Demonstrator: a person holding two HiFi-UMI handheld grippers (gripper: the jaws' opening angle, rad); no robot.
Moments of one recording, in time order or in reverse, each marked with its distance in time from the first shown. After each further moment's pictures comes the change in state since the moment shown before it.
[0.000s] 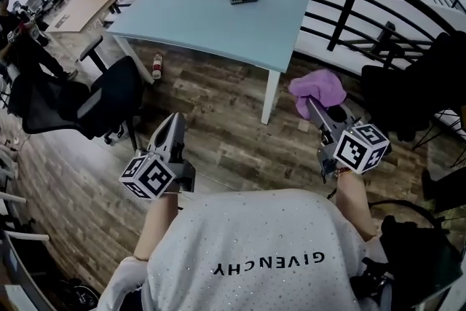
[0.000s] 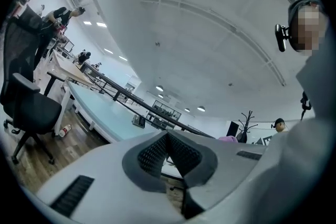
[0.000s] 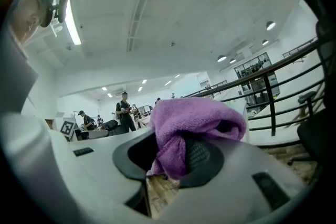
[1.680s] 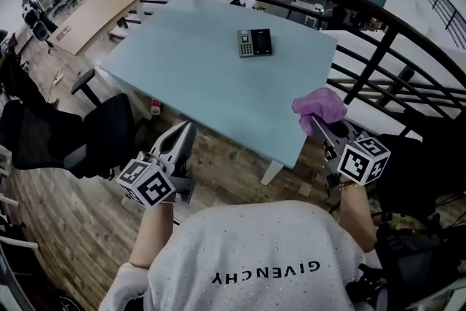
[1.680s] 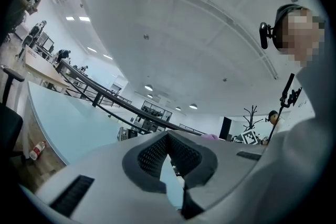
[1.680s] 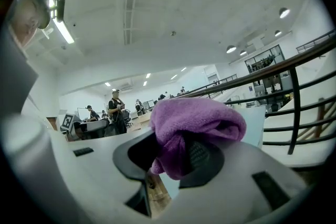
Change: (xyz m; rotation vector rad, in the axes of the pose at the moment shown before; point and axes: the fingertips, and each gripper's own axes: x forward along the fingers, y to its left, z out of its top) left arm 0.310 0.056 0.064 0.089 0.018 -0.127; right arm 0.264 -0.204 0.096 -0.023 0.081 0.104
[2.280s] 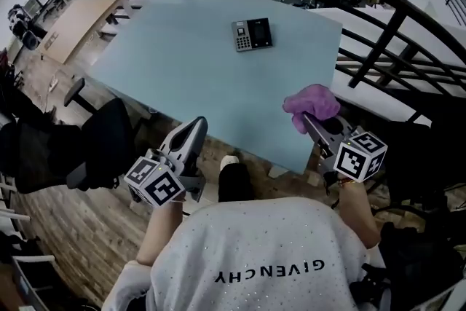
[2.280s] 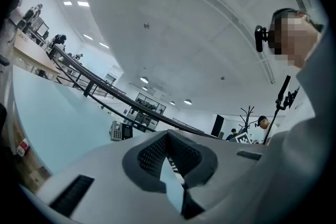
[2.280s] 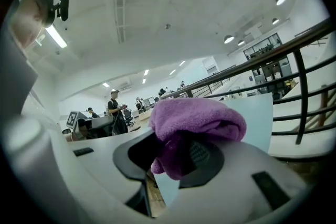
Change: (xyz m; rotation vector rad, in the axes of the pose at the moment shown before) left arm 0.079 0.035 -0.012 -0.044 0.075 -0.084; right arm 0.072 -0.027 -0.022 0.070 0.052 0.022
